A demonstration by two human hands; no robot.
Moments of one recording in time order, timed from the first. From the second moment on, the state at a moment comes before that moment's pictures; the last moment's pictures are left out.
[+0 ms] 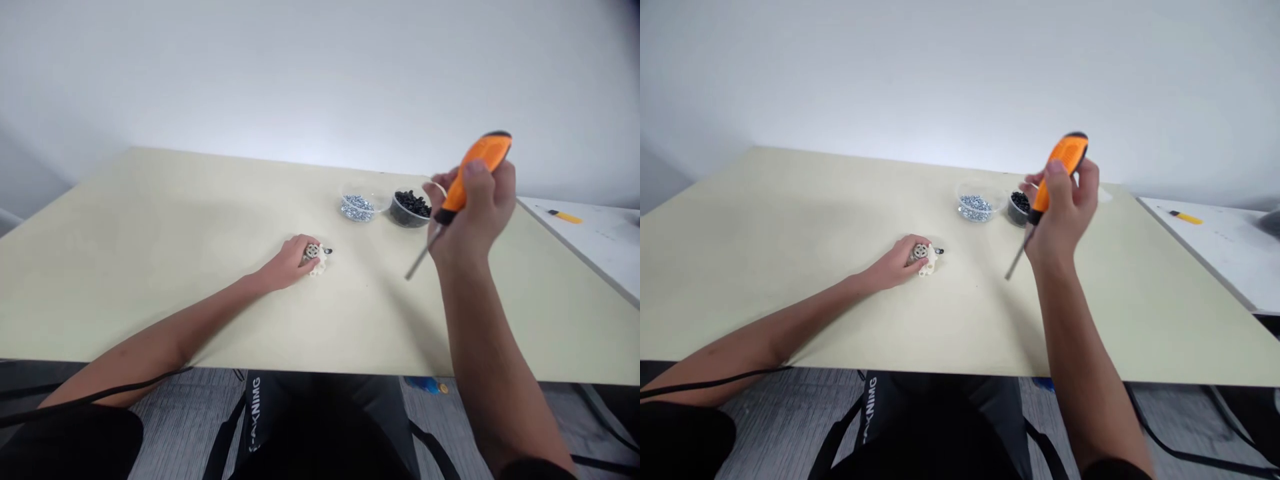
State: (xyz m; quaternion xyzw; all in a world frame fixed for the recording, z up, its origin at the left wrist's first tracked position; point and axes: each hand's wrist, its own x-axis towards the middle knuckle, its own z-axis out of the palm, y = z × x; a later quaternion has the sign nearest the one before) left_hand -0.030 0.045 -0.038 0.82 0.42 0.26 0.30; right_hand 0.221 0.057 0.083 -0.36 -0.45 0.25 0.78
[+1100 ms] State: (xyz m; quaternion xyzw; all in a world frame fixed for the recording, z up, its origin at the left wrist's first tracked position) left_hand -0.025 0.048 -0.047 0.84 0.42 0.26 0.23; right_hand 0.127 0.091 0.057 -0.32 -0.48 0.54 0.61
